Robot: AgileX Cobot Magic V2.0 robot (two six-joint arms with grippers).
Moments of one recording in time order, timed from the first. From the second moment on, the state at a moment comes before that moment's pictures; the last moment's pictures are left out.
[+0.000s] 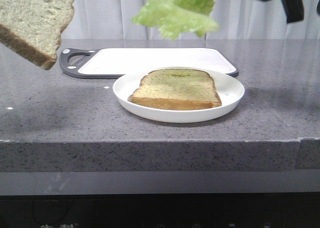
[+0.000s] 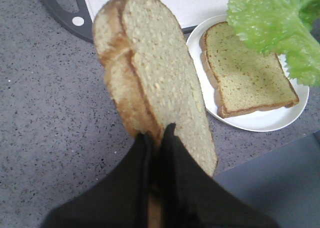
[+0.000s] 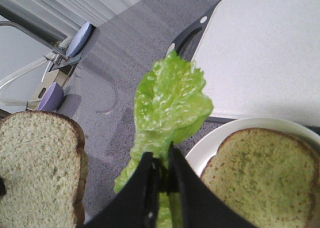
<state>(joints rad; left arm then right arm) -0.36 1.02 -1.08 -0.22 0.93 0.04 0.15 1.39 -0.83 1.74 0.70 -1.14</state>
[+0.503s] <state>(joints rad) -0.36 1.02 -1.08 -0.21 0.91 0.04 0.15 1.60 -0.82 1.77 0.80 -1.17</state>
